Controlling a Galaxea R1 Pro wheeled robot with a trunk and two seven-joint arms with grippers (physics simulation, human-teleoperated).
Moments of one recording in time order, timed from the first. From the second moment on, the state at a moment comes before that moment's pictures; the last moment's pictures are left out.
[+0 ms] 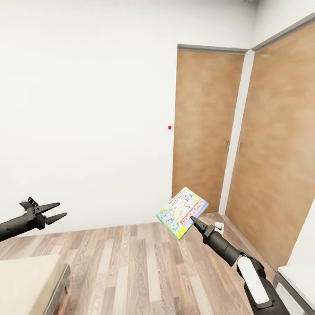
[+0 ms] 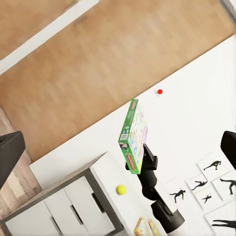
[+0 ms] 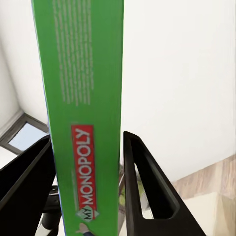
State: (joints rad) left arm -0.73 0.64 0.05 -0.54 0.50 0.88 -1.57; right arm -0.33 -0.02 -0.16 -1.12 -0.90 0.65 0.72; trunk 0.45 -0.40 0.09
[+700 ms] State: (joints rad) left arm -0.73 0.64 0.05 -0.54 0.50 0.87 -1.57; right arm -0.33 -0.02 -0.16 -1.09 -0.90 0.65 0.72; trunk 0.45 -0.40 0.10
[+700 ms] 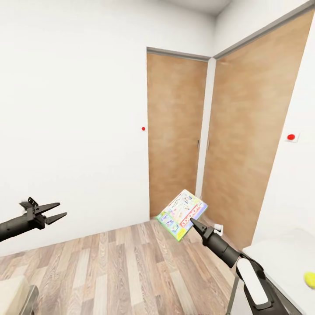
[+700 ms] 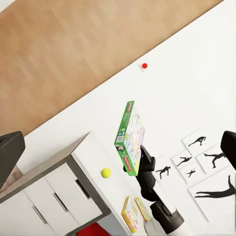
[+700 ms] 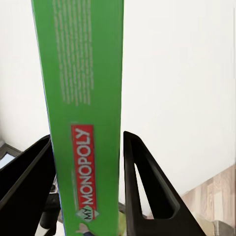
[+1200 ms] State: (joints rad) left arm -0.73 0.64 0.05 -0.54 0.50 0.87 -1.57; right arm -0.33 -0.02 -0.16 -1.09 -0.90 0.65 0.72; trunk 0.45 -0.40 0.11
